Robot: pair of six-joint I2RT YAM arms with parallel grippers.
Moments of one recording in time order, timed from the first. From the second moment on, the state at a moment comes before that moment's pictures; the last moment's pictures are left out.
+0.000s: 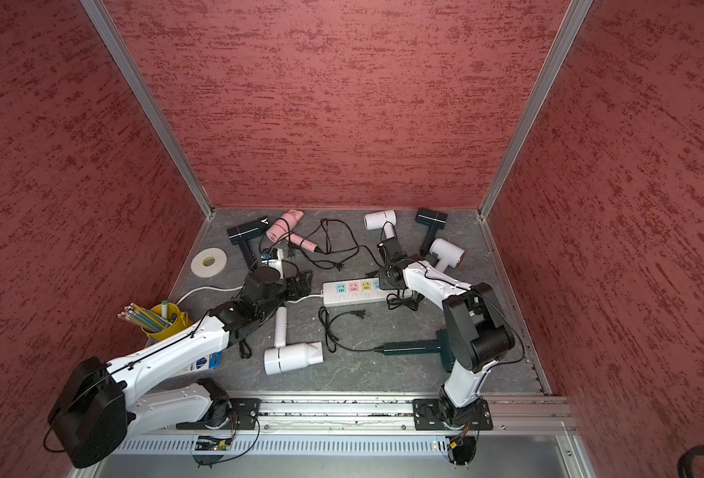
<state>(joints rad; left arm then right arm) -0.62 1.17 0.66 0.00 -0.26 -0.57 0.41 1.73 1.13 -0.55 0.15 0.35</state>
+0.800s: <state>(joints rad) -0.62 1.17 0.66 0.00 -0.26 -0.57 0.42 1.73 1.15 -0.60 0.15 0.35</state>
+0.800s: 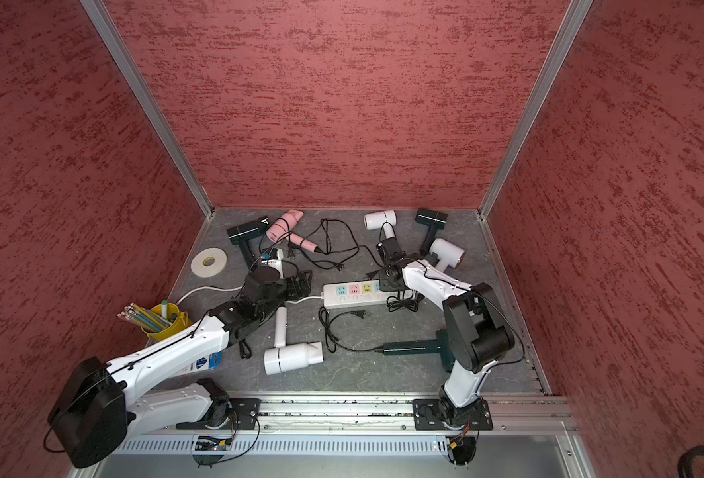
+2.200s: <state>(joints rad) -0.62 1.17 0.66 0.00 -0.24 -0.58 0.44 1.77 1.15 -0.60 0.19 0.36</state>
